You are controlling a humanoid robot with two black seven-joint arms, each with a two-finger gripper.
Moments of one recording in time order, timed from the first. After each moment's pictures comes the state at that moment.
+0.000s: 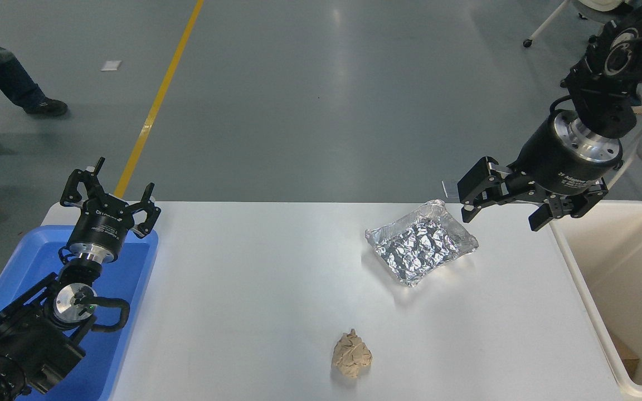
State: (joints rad) left arm -0.57 0.28 -0.89 -0.47 -0.07 -0.58 -0.41; right arm 2.33 -0.32 -1.31 1.47 0.04 0.78 -0.10
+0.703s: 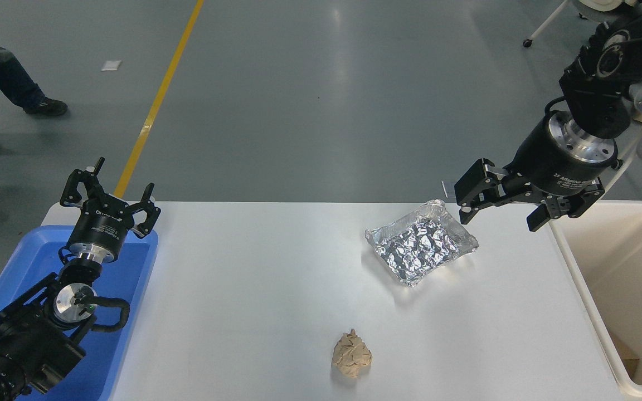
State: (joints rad) left arm -0.57 0.28 -0.89 -0.47 -0.07 -0.58 -0.41; right arm 2.32 -0.28 -1.30 1.46 0.05 0.78 -0.10
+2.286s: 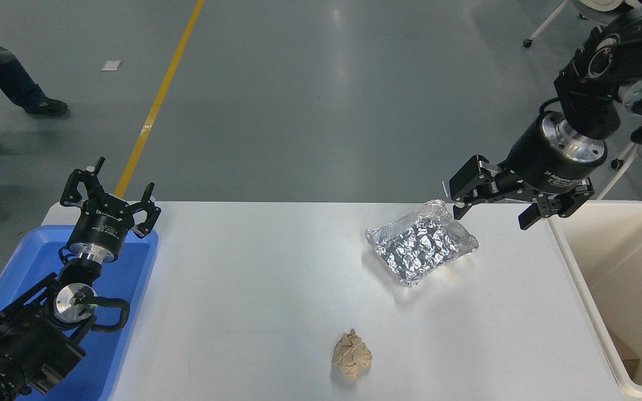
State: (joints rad) left arm -0.57 0.28 -0.89 -0.47 -0.07 -0.58 -0.41; right arm 2.26 -0.29 -1.29 1.42 0.08 0.77 -0.09
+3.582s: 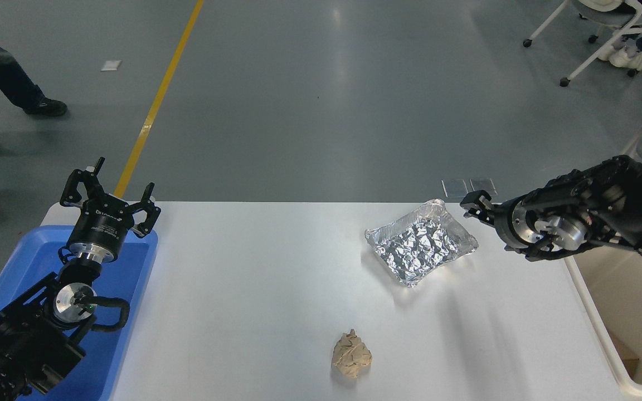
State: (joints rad) left arm -0.57 0.28 -0.89 -0.47 -0.07 -0.58 -0.41; right arm 1.55 -0.27 -1.09 1.15 0.40 -0.13 -0.09
